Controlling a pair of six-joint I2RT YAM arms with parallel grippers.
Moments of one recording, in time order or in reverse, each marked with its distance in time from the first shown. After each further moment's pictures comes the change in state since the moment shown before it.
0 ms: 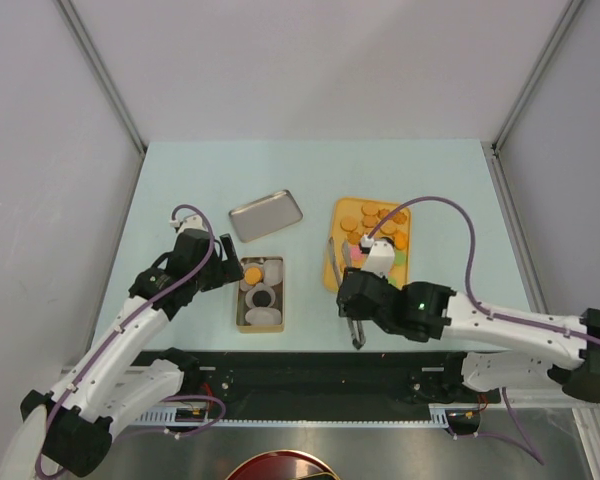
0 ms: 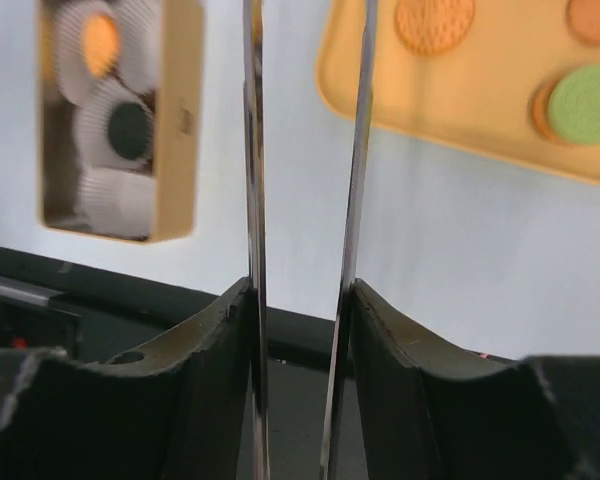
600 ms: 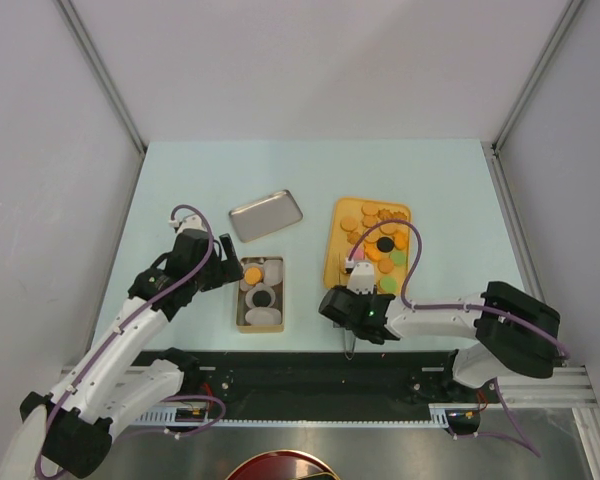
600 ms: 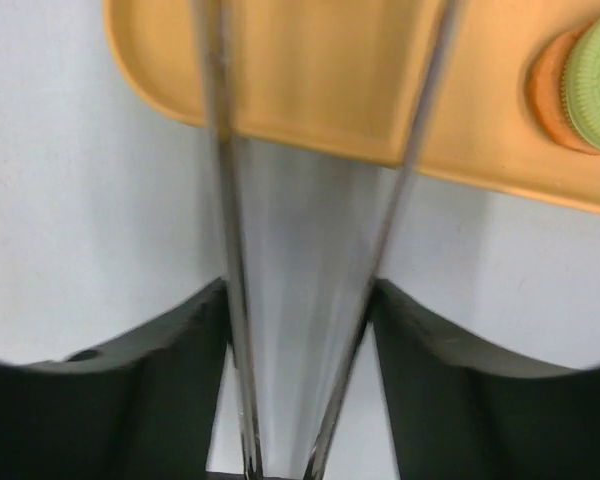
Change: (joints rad) left arm 0.002 -0.006 0.000 0.000 0.003 0.000; right arm -0.088 0.355 -0.232 0.372 0.023 -0.047
